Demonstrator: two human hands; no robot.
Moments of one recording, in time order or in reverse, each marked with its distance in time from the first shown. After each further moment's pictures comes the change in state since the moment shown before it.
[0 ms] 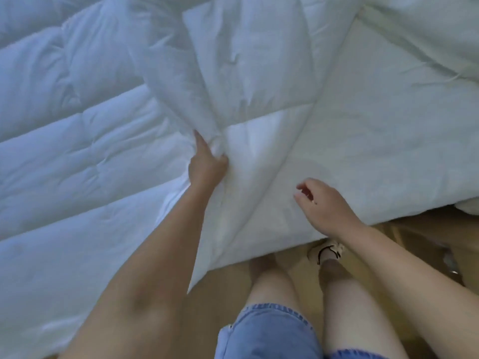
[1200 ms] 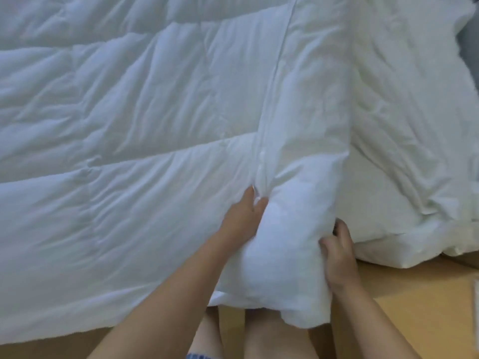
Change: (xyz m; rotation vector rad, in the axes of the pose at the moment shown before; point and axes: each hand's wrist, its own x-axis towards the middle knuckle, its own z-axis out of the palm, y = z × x) left_hand -0.109 0.185 0.191 -0.303 -0.507 0.145; right_hand -0.016 0.172 -0.157 0.603 0.290 0.202
